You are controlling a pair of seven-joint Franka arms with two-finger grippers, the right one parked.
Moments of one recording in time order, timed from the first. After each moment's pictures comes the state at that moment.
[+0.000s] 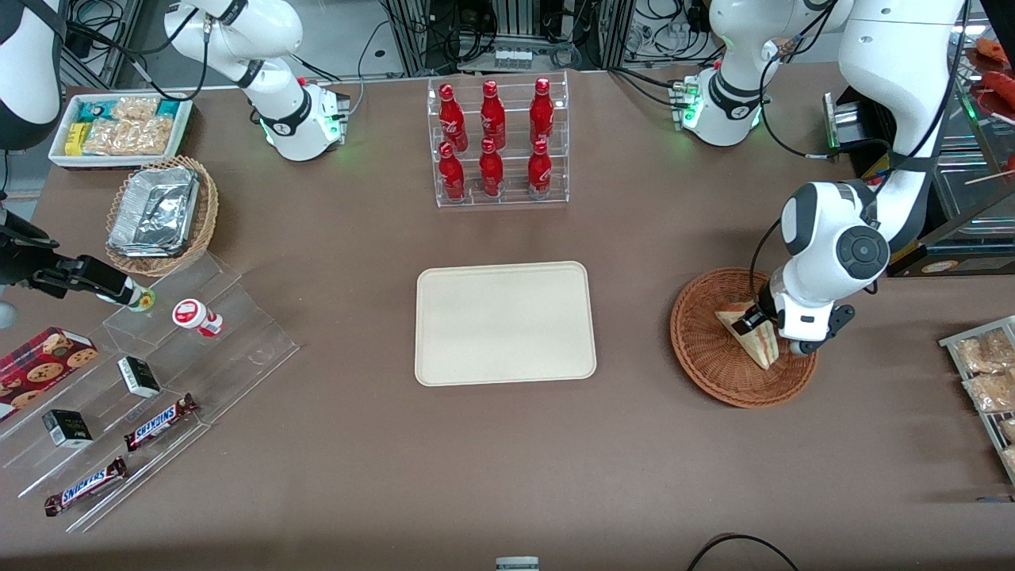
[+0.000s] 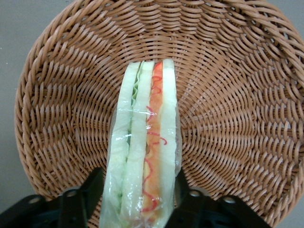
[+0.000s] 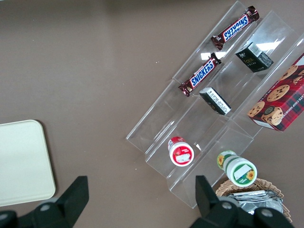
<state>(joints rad) 0.02 0.28 -0.12 -2.19 0.02 2.40 -0.74</state>
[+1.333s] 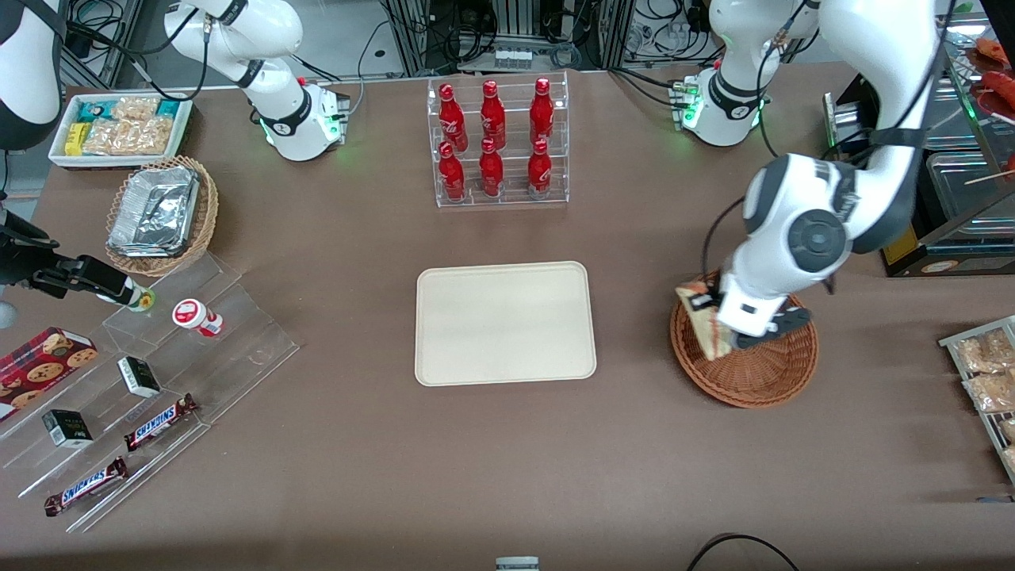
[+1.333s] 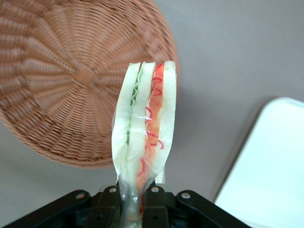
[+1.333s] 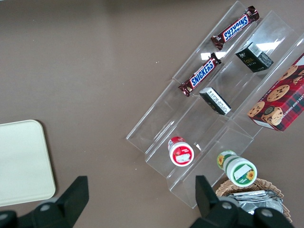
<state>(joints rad) -0.01 0.25 -0.34 -1.93 0.03 2.02 -0.67</state>
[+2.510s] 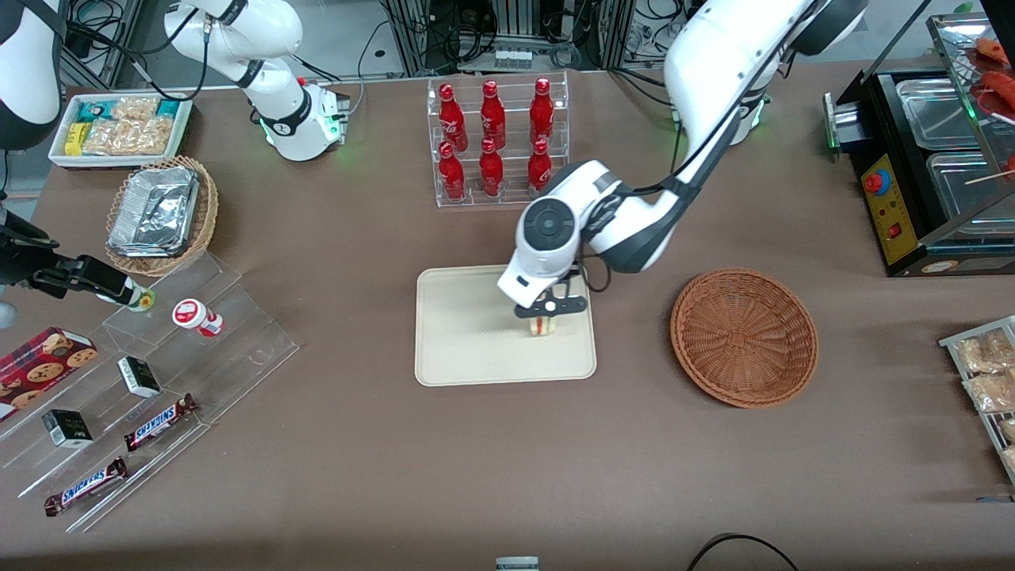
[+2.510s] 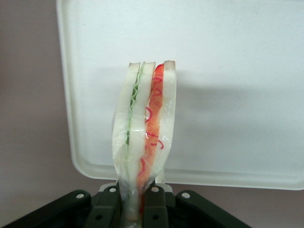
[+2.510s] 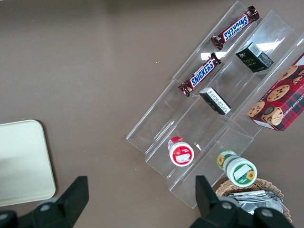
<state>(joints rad) -0.46 0.65 -0.38 -1.54 0.11 2.03 -0.94</state>
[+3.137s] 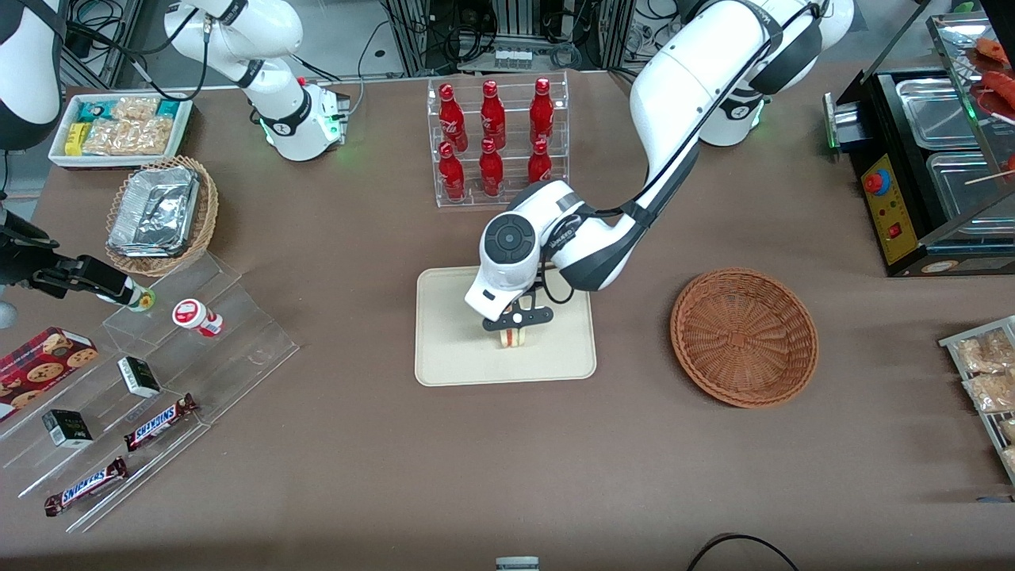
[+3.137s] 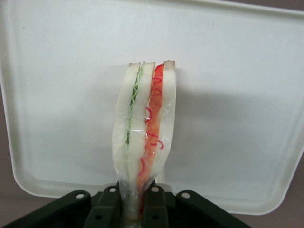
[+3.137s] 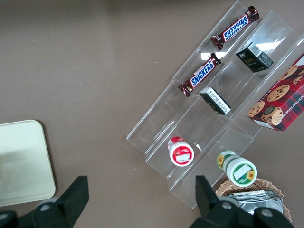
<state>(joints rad) -0.52 0.80 -0.37 -1.34 0.17 2.03 -1.03</state>
